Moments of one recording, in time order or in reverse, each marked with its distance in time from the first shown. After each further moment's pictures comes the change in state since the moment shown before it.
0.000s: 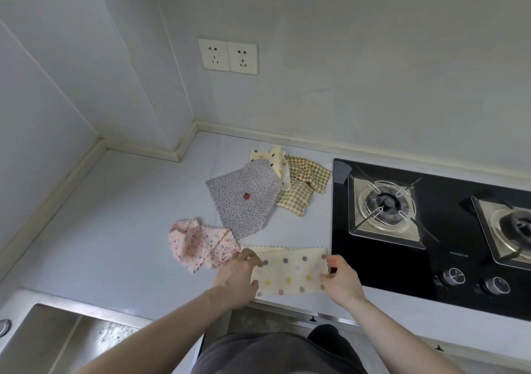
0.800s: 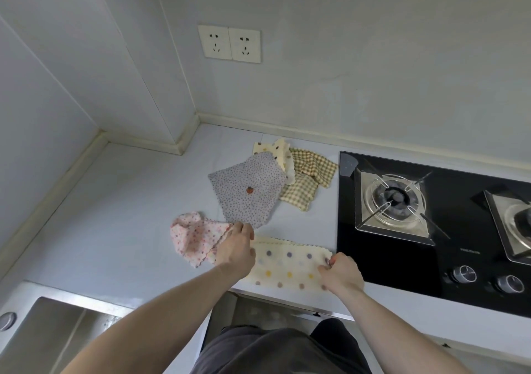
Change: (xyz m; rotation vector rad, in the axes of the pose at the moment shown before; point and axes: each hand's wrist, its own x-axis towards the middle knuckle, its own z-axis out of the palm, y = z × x) left_hand 0.038 -0.003 -0.017 -0.048 0.190 -0.186; right_hand 0.013 -0.019 0.013 -0.303 0.060 0.184
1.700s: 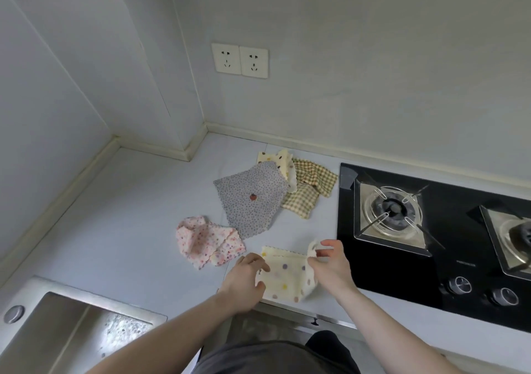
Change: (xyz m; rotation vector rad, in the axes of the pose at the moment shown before) left_hand -0.056 -0.007 0.021 -0.213 -0.125 0.186; right_hand -0.036 -0.032 -0.030 0.666 -0.051 -0.170
